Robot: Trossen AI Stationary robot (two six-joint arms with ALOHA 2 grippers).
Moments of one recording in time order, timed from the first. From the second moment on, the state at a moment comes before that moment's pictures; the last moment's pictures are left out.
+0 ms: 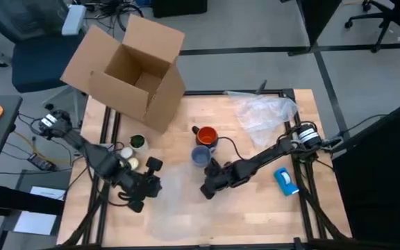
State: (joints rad) left arm -0.65 1.32 1.13 -0.87 -0.28 -0.14; right arm 0.34 1.93 1.20 -0.44 0.33 1.14
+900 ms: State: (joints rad) left arm -0.71 1.32 1.00 -0.70 -0.16 -0.32; right arm 0.32 1.93 1.20 -0.17 0.32 0.90
